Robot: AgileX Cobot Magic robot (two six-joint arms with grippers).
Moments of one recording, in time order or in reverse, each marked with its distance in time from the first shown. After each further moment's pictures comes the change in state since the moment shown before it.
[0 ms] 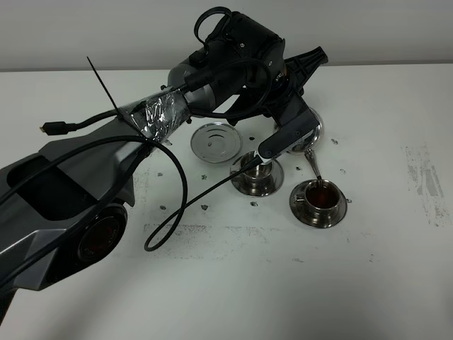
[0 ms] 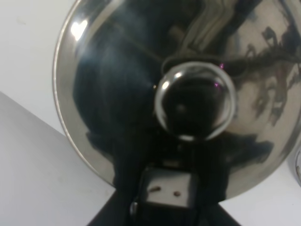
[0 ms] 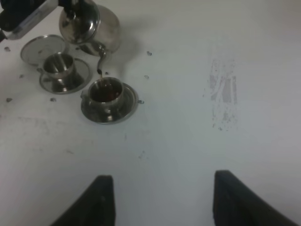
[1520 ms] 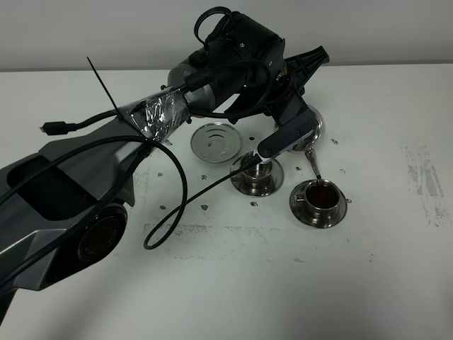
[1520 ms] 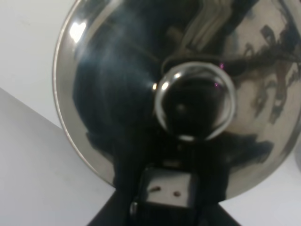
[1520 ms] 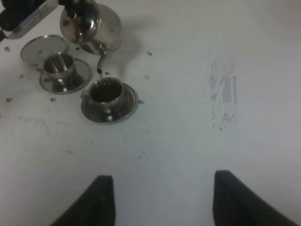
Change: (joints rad) left arm 0.000 0.000 0.000 0.000 -0.013 0.024; right arm 0.000 0.000 0.000 0.000 0.000 0.000
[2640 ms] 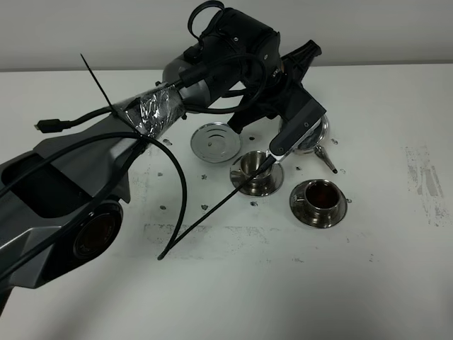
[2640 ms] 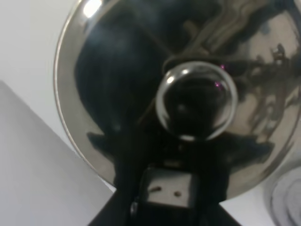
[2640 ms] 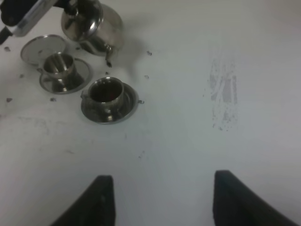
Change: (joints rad) left arm 0.019 -0.014 0.000 -0.074 0.038 -0.209; right arm 0.000 0.000 0.000 0.000 0.000 0.000
